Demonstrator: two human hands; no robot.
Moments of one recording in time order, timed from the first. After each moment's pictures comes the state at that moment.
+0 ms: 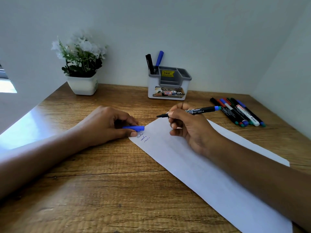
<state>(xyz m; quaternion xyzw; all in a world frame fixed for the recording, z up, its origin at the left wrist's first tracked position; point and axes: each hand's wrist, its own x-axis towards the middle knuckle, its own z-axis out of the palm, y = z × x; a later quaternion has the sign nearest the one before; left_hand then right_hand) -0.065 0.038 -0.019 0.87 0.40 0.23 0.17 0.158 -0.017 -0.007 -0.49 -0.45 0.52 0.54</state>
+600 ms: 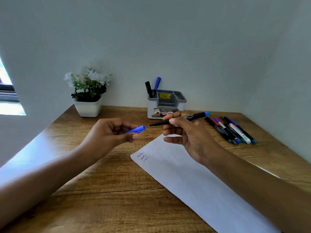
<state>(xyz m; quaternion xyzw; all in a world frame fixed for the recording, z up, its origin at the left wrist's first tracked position) -0.058 0.024 -0.006 0.70 0.36 0.44 0.42 0.159 -0.025 0.024 -0.43 -0.49 0.50 0.57</state>
